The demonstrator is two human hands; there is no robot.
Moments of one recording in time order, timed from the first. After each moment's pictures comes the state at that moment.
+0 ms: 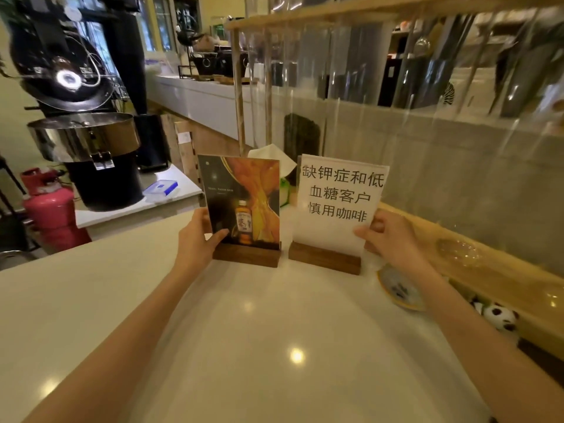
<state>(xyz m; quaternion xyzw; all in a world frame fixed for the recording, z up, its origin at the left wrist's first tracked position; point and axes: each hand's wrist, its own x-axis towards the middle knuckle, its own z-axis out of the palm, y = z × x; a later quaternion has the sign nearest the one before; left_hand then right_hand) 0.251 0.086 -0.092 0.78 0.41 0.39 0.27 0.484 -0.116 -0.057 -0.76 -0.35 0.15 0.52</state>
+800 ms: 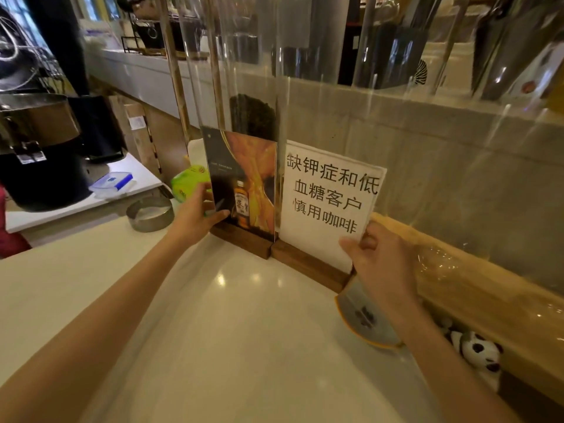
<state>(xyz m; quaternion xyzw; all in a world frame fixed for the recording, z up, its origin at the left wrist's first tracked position) 0.383 0.124 -0.084 0.83 0.34 0.29 0.33 0.511 -0.131 -0.078 -0.78 -0.31 0.02 0.54</state>
